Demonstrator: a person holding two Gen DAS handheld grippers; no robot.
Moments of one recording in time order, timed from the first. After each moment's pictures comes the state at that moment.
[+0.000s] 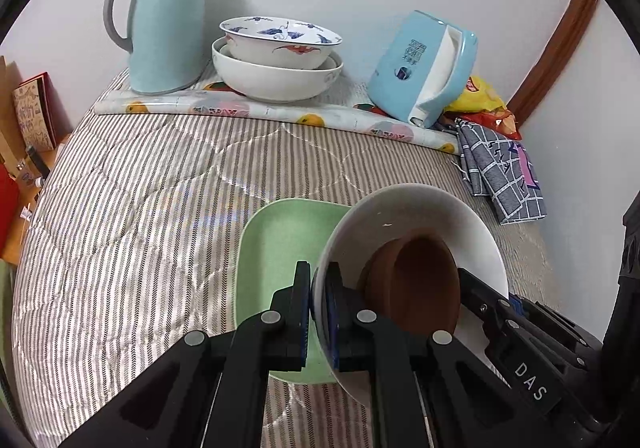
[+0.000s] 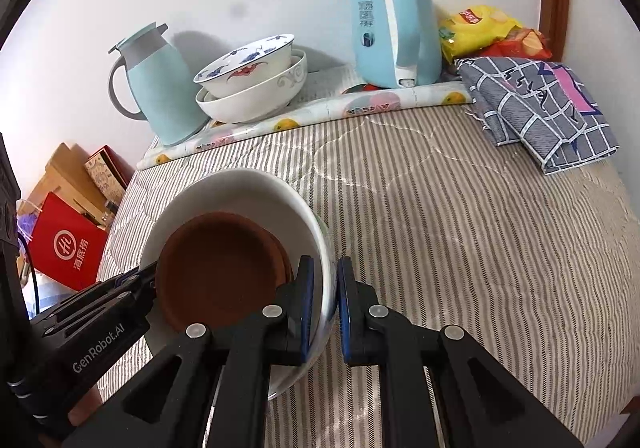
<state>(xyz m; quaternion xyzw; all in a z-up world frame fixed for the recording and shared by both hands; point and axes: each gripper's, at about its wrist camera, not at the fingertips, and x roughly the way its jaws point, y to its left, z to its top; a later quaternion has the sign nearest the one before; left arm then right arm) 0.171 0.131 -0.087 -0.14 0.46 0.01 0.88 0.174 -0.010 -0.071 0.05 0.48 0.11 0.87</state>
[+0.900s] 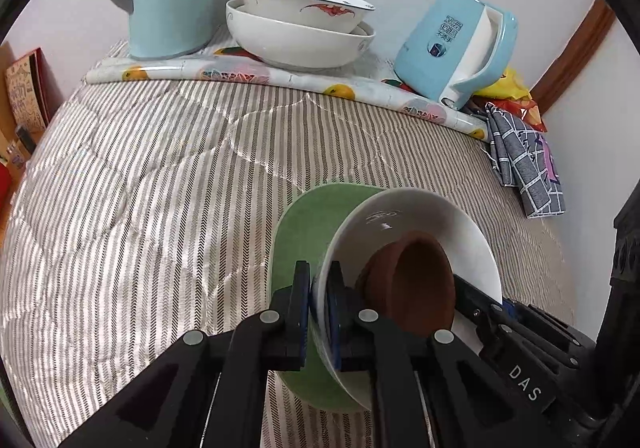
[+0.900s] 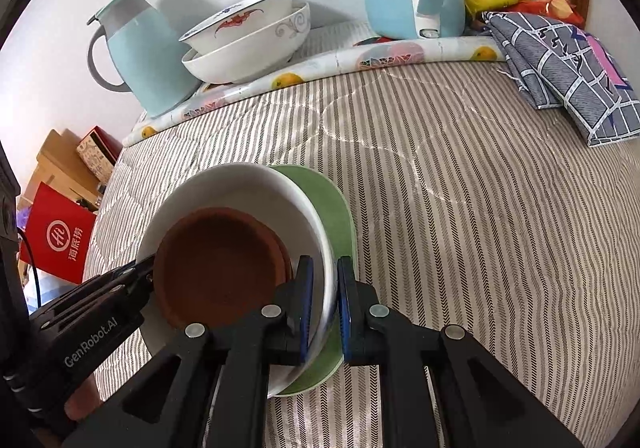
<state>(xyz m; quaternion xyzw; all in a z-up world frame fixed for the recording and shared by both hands) 0.194 0.157 -0.127 -0.15 0.50 0.00 0.85 0.201 0.010 -0.118 0.05 0.53 0.12 0.84</state>
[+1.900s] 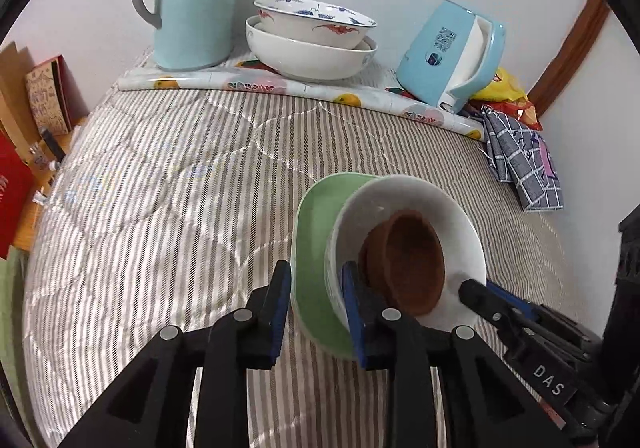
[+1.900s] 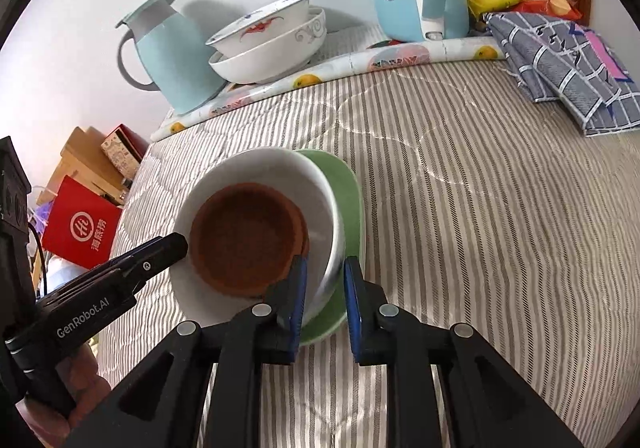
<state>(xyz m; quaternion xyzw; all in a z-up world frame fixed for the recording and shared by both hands) 0.156 0.159 -0.097 -0.13 0.48 0.03 0.87 0.164 -0.004 -0.095 0.06 0.52 0.16 0.84</state>
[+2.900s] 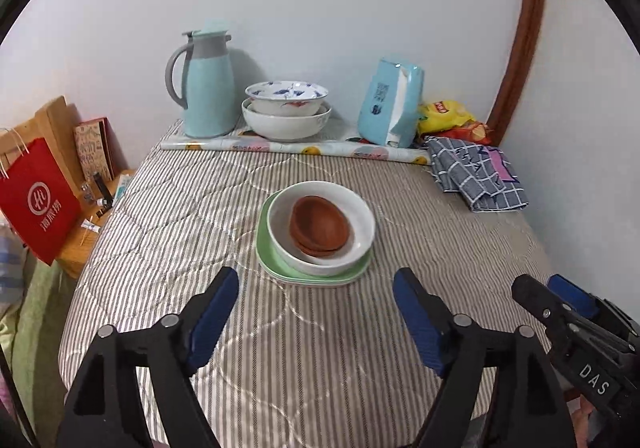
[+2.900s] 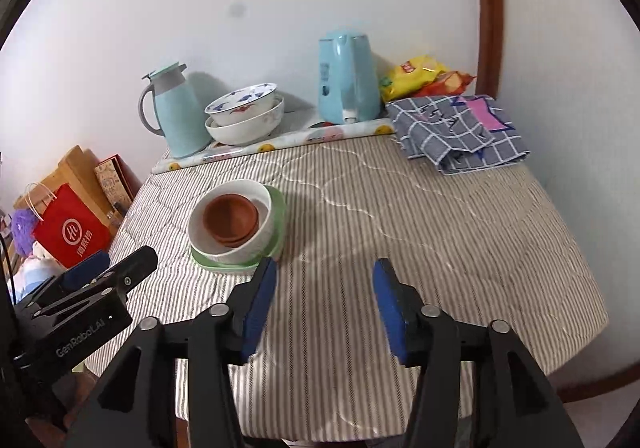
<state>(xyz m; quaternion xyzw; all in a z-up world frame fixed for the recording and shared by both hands) 0.022 0.065 -0.010 -0.07 0.37 0.07 0.92 0.028 -0.094 0.007 0.03 0.40 0.08 0.91</state>
